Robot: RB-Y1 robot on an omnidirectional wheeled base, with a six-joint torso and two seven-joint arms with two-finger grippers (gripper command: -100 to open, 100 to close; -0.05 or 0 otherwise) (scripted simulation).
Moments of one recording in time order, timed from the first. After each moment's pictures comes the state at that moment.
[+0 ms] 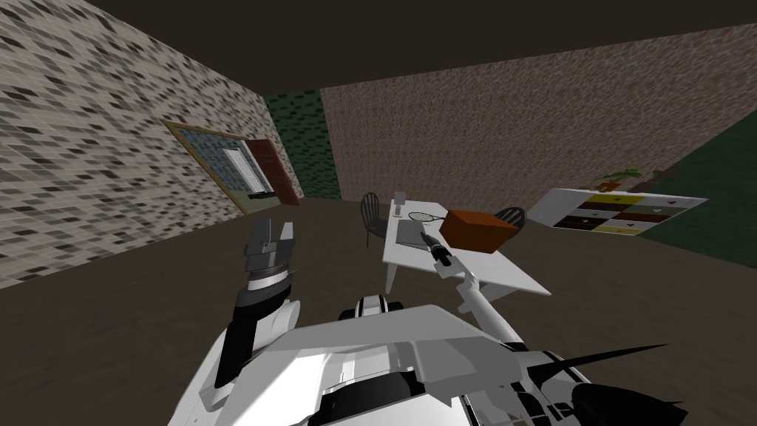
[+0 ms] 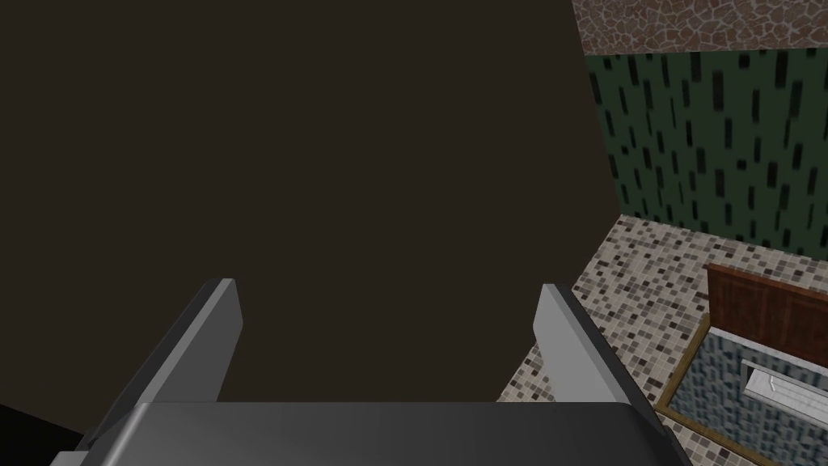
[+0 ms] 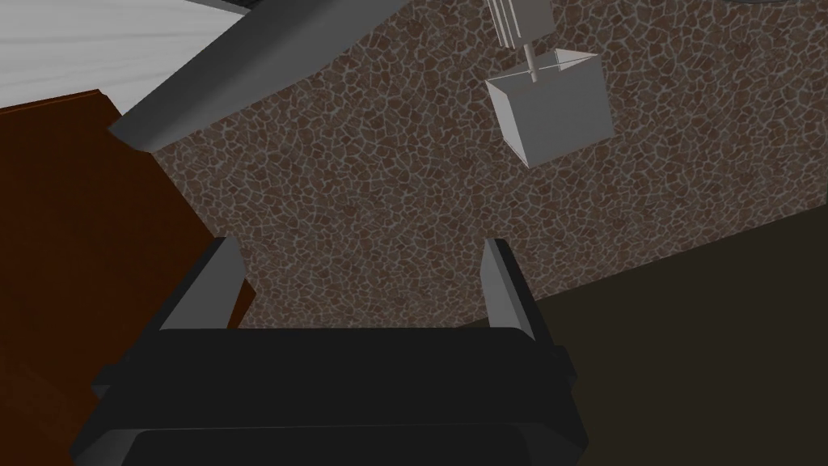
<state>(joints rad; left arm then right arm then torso) 0.47 0.04 0.07 -2.33 -0.07 -0.58 -0.02 0.06 -0.49 -0.11 -1.56 0.27 0.20 0.35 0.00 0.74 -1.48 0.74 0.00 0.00</state>
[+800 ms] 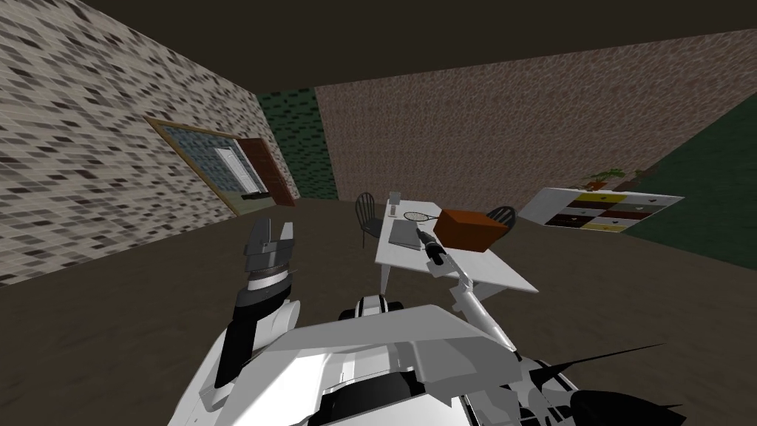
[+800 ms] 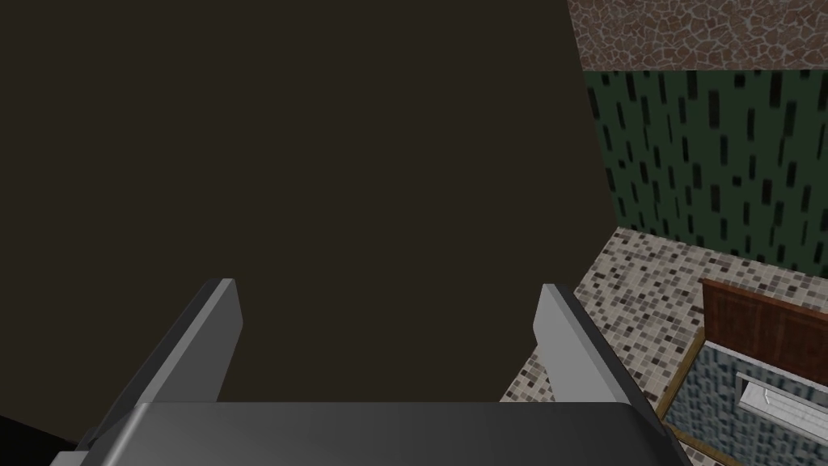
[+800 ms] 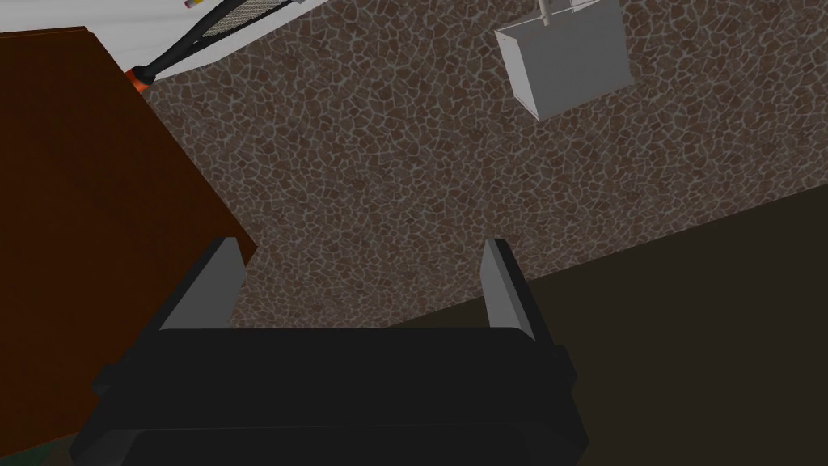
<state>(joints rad) 0.46 0.04 0.07 -2.33 -0.07 -0.58 -0.02 0.09 -0.40 -0.07 -1.80 0.41 0.38 0.30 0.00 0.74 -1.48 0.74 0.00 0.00</state>
